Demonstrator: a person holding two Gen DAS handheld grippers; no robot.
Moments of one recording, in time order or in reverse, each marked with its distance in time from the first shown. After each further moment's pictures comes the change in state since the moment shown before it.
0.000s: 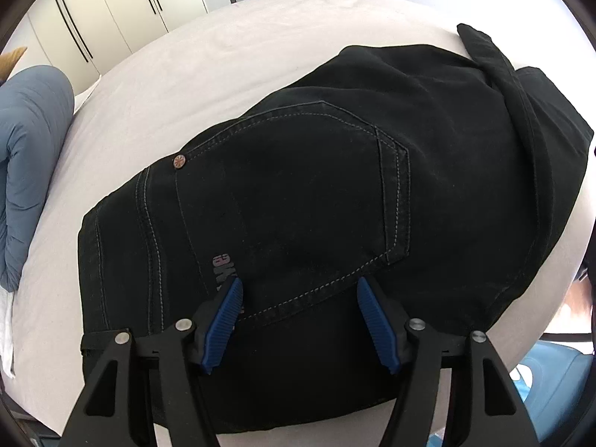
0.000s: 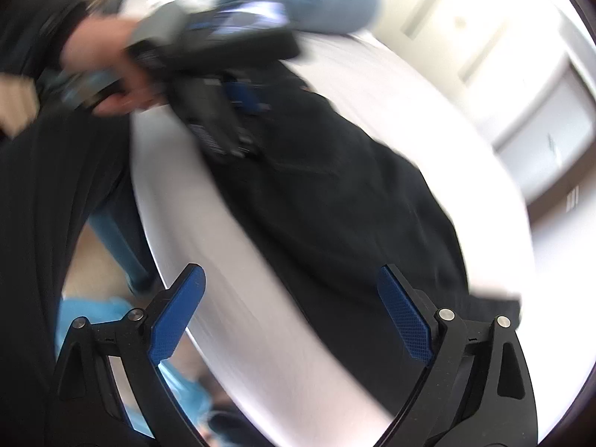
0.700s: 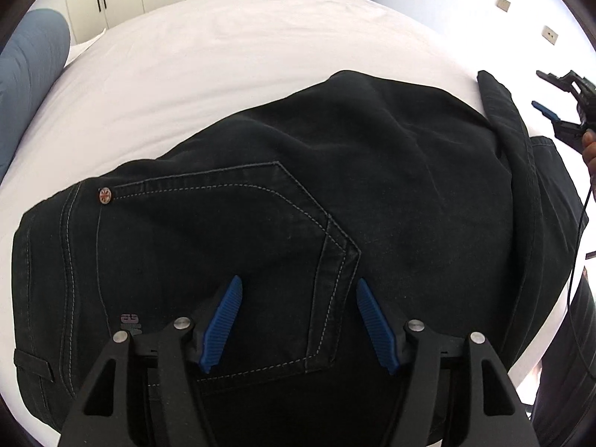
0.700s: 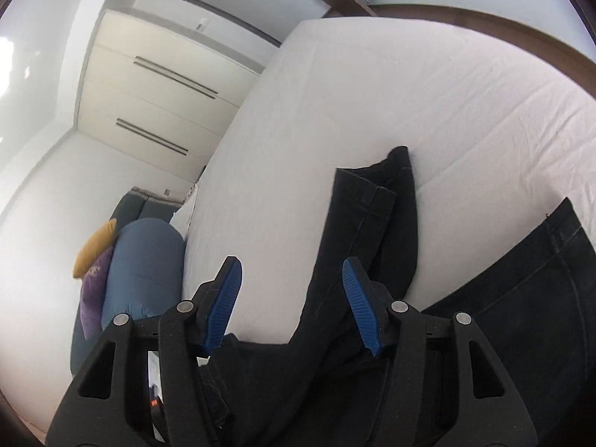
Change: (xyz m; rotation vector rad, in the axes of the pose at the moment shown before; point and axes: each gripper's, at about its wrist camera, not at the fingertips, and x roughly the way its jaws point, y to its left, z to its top) left arm 0.026 -0.011 0.046 -0.243 0.007 -0.158; right arm 0.043 -0.406 -0.188 1.559 -0.355 0.291
